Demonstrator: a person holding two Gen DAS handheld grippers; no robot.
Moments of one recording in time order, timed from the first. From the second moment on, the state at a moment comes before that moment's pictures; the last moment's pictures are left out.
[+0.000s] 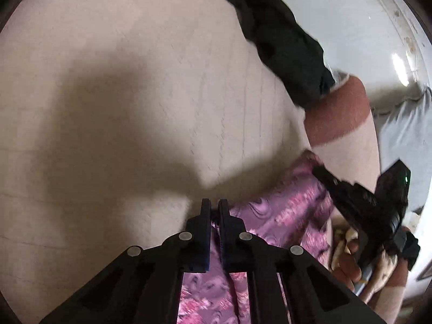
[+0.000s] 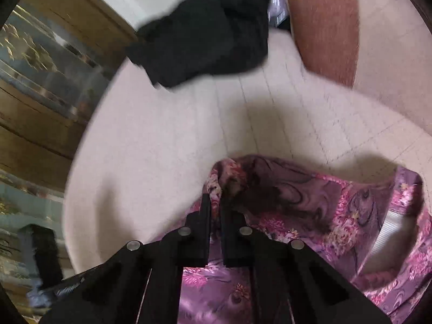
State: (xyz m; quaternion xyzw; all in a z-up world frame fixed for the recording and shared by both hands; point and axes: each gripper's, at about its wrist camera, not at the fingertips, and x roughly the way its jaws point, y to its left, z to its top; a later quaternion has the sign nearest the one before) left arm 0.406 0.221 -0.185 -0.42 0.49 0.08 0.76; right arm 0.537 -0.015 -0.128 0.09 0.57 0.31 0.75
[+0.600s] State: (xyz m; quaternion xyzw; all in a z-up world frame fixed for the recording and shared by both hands) left arm 0.451 0.145 -0.119 -0.22 0.48 -0.03 0.85; right arm 0.465 -0.237 -0.070 0.11 0.51 0.20 0.83
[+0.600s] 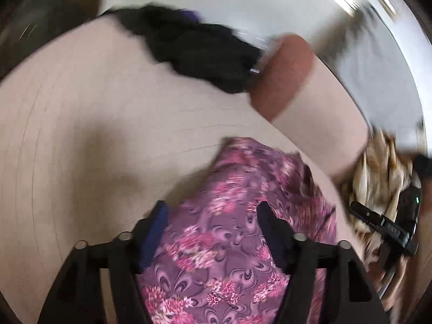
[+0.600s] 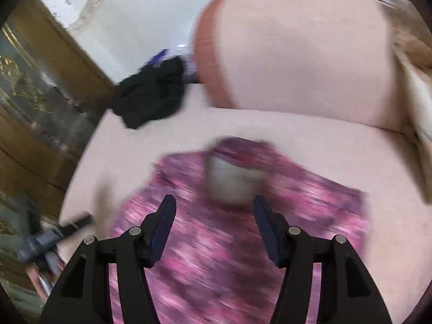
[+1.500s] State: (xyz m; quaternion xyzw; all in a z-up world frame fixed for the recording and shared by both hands) left arm 0.637 0.097 -0.187 -0.09 0.57 -0.04 0.82; right arm 0.527 -0.331 -0.154 0.02 0.54 0.10 0.83
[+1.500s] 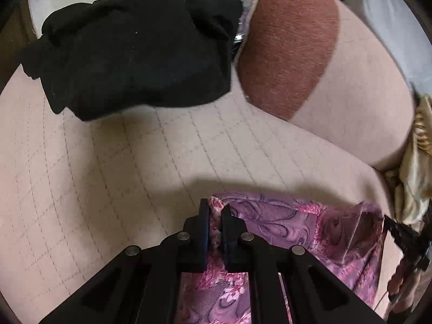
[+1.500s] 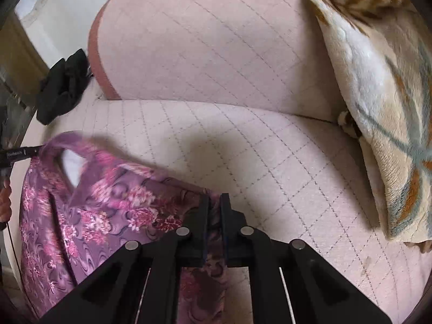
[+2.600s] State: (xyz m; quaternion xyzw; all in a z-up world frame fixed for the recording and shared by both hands) left arm 0.266 0.063 -0.195 -0.19 0.56 -0.13 0.80; right arm 0.143 -0.251 -0.147 0.27 0.54 0.20 0.77
